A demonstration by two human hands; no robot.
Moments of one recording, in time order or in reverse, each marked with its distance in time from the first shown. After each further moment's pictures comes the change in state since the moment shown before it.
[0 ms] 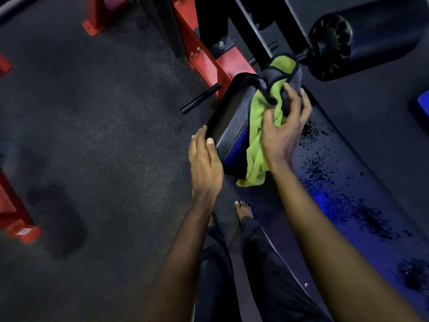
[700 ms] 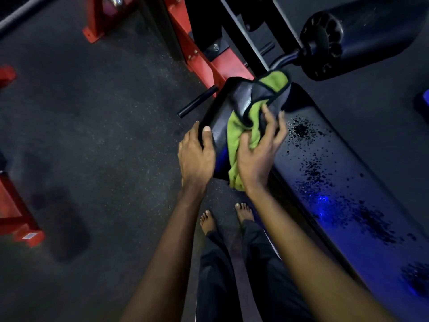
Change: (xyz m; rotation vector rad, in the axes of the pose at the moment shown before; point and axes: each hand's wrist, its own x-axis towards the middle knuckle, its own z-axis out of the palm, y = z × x) left_hand 0.031 0.013 0.009 0.241 -0.056 -0.049; right_hand -0.045 0.011 0.010 0.053 -0.033 0.043
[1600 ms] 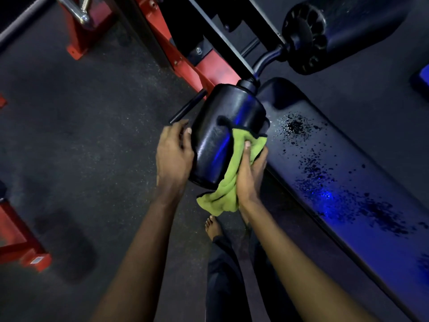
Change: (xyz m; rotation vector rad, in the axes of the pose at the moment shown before) left_hand 0.042 -0.008 -0.016 0.125 0.021 0.219; right_hand -0.022 0.039 0.007 0.236 -0.045 0.561
